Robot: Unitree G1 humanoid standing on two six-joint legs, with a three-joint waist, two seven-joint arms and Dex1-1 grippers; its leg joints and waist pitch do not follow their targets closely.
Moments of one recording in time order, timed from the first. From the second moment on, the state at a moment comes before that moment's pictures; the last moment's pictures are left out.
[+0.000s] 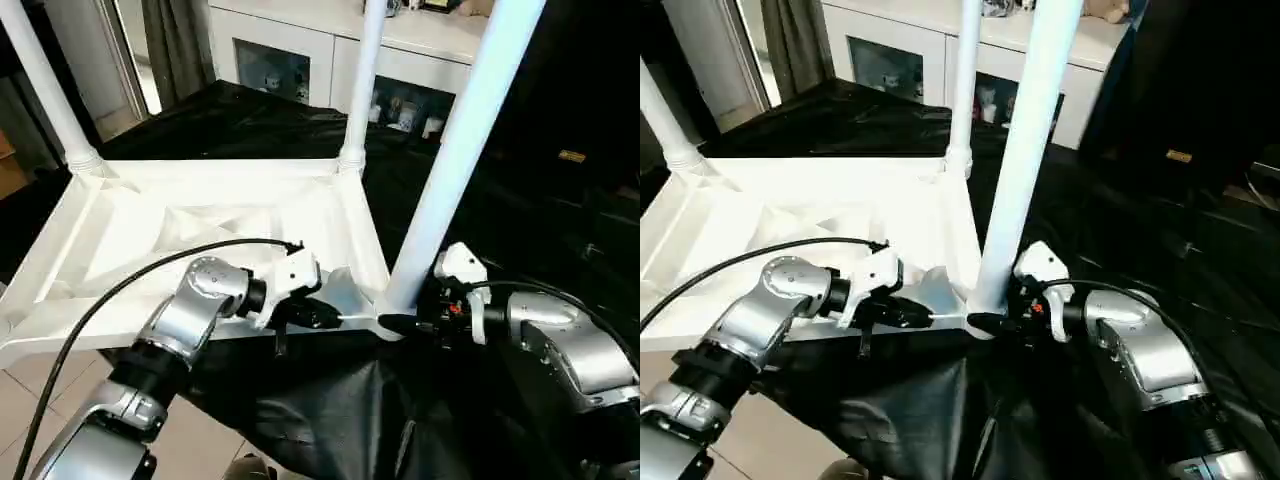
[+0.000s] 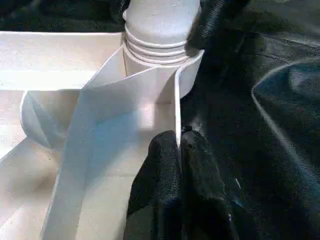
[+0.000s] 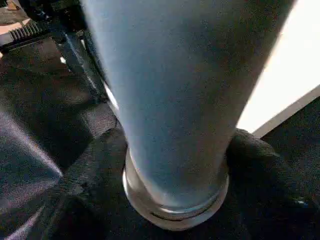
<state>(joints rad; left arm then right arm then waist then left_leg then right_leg) -0.56 0.33 -0.33 0.46 -0.01 0.14 -1.25 -0.31 -0.52 0.16 0.15 0.23 0.39 1.03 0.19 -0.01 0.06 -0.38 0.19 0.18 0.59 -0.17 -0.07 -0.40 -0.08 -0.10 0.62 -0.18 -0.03</state>
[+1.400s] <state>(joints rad) -0.78 0.11 -0.26 0.87 0.08 0.14 -0.72 -0.47 -0.14 0.00 0.45 0.12 0.27 0.39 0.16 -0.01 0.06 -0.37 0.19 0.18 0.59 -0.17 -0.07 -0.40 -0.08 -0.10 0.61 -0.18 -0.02</state>
